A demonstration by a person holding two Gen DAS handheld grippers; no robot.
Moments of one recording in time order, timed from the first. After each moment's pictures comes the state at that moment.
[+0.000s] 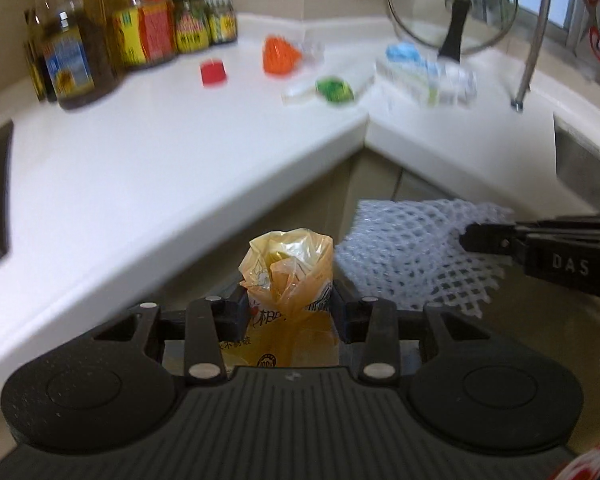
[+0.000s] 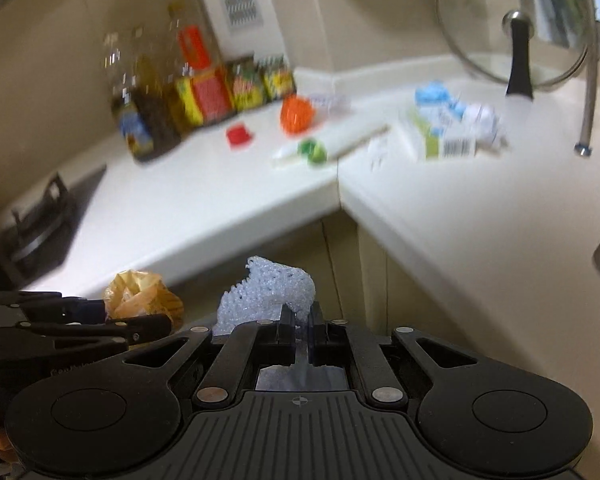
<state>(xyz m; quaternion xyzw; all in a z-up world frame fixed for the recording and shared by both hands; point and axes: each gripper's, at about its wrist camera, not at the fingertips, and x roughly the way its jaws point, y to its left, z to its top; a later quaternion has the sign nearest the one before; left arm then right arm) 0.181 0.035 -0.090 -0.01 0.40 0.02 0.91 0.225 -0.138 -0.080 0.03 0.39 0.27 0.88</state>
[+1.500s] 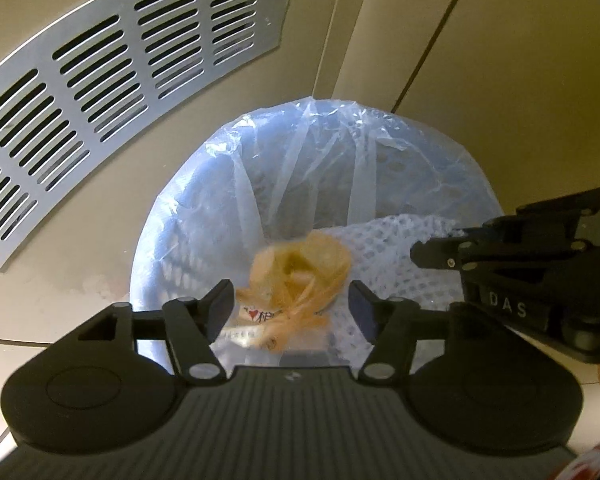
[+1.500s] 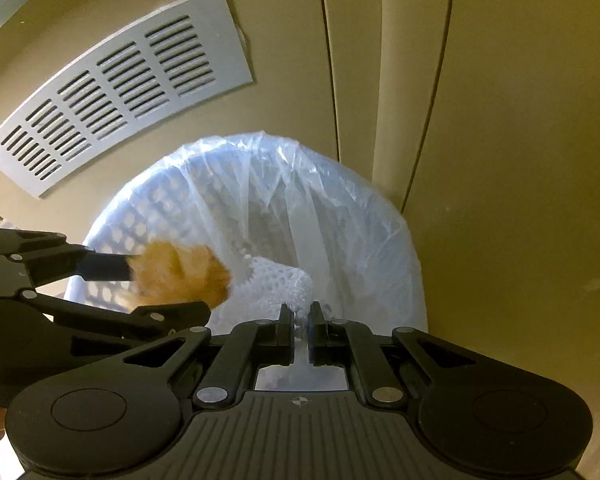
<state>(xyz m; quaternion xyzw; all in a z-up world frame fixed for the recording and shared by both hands) 0.260 0.039 -0.341 -0.05 0.56 -0.02 0.83 0.295 -0.097 -0.327 -0.07 0.56 0.28 0.78</state>
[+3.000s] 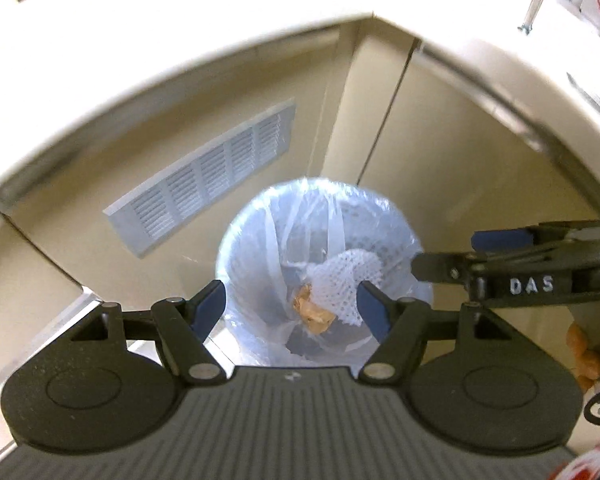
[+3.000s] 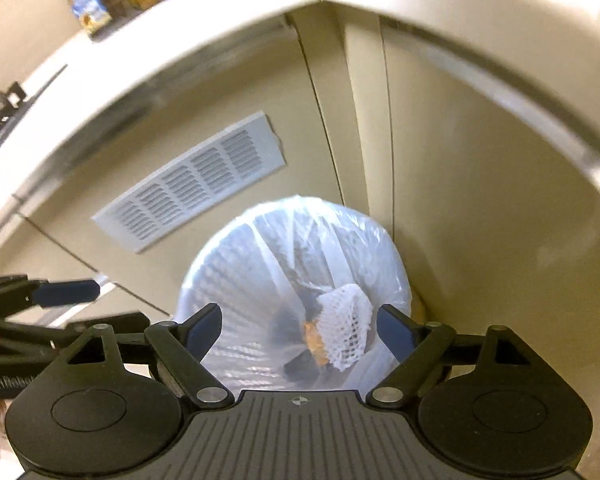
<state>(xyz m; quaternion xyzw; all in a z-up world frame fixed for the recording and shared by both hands) 0.153 0.064 -0.178 -0.05 0.47 0.00 0.88 0.218 -0.136 -0.189 0.02 0.50 0.27 0.82</state>
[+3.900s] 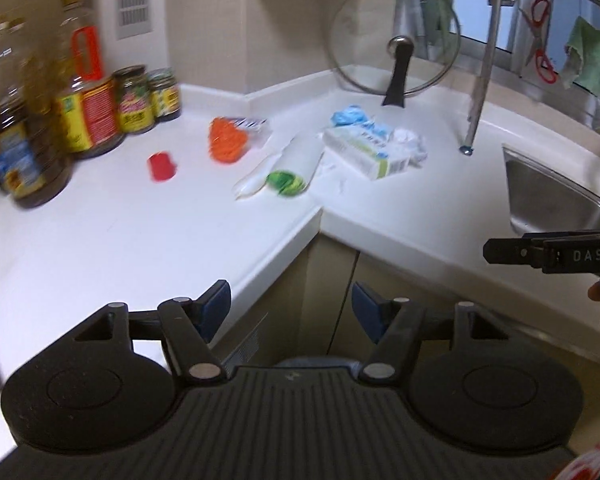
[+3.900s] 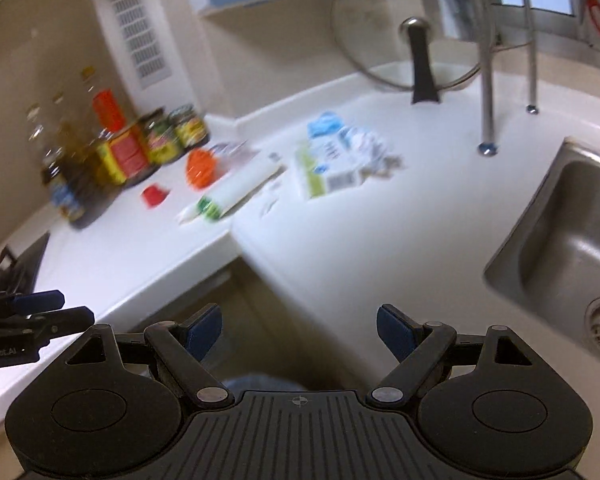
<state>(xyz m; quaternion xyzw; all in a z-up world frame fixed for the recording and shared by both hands) 0.234 0.055 -0.034 0.02 0.34 -0.08 0.94 0.266 -0.220 -0.036 0.10 0.36 0.16 0.91</state>
